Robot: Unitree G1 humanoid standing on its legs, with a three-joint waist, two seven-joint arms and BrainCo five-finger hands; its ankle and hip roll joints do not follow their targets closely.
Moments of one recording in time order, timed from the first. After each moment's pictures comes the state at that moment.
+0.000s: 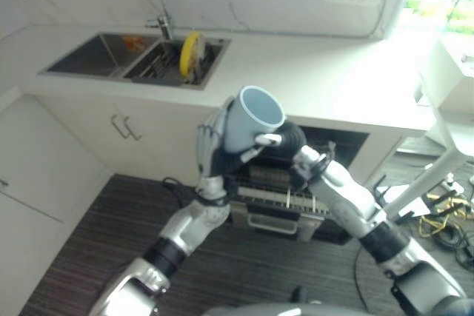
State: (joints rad) left arm -0.29 0.37 -0.50 0.22 0.72 -0.34 1.12; right arm -0.46 -0.36 0.54 -0.01 0.77 -0.05 0.15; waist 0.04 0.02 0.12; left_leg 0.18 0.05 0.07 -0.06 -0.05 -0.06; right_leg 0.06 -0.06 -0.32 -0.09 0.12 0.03
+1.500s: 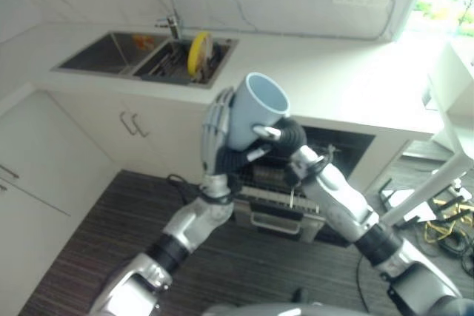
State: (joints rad) left arm -0.33 0.37 -0.54 0.22 0.72 -0.33 1.13; right arm -0.46 -0.32 0.59 0.00 0.79 -0.18 0.00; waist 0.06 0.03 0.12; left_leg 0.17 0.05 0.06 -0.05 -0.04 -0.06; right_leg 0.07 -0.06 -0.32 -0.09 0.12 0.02
